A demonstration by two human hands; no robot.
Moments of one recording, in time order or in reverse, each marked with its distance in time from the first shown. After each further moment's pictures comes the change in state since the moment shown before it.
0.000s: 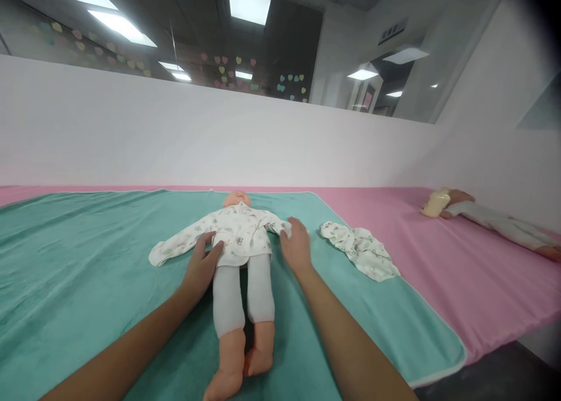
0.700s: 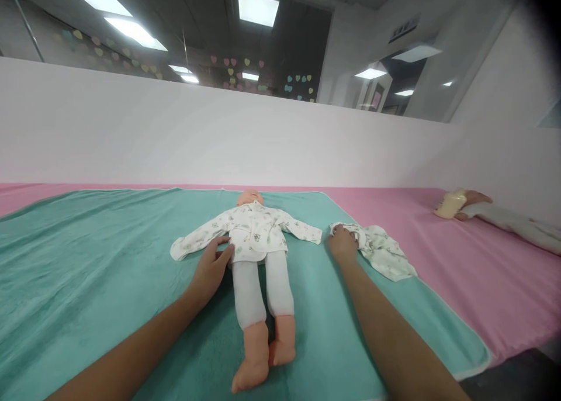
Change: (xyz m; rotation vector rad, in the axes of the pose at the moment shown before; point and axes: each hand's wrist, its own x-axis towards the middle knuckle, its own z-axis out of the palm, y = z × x) left_hand -0.010 -0.007 -0.025 0.083 -0.084 0.021; right_hand 0.032 0.099 -0.030 -0.519 -0.068 0.348
